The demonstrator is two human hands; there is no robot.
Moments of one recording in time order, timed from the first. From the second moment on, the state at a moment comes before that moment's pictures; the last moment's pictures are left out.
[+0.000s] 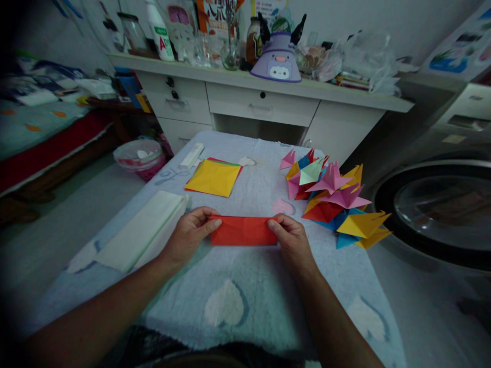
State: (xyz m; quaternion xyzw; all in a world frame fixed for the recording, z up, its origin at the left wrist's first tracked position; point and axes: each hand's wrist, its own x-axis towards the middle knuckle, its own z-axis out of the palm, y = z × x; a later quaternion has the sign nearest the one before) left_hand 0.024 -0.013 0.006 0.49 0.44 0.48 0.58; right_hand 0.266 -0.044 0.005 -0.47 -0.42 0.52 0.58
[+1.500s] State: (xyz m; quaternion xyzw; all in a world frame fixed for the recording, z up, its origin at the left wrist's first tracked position) left_hand 0.031 -0.004 0.002 0.77 0.57 0.24 0.17; right_hand 0.255 -0.032 -0.006 -0.71 -0.67 0.01 0.23
